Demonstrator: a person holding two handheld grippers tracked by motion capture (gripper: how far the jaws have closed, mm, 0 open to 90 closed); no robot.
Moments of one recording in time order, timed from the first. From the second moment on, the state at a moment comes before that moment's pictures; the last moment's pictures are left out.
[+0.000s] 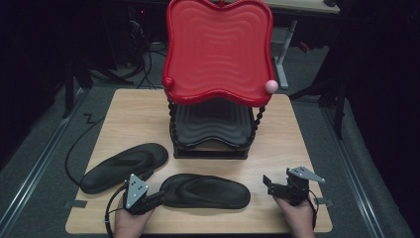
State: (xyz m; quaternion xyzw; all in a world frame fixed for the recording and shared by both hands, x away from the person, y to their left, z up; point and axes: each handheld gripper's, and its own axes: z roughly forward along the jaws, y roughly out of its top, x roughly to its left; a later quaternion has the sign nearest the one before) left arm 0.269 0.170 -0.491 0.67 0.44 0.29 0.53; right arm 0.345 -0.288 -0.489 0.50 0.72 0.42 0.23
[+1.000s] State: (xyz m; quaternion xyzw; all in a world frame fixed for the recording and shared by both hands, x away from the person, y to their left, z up) left arm 0.286 0.227 -0.478 0.71 0.44 0.30 0.46; right arm 0.343 -0.297 -0.495 0.51 0.71 0.44 0.19
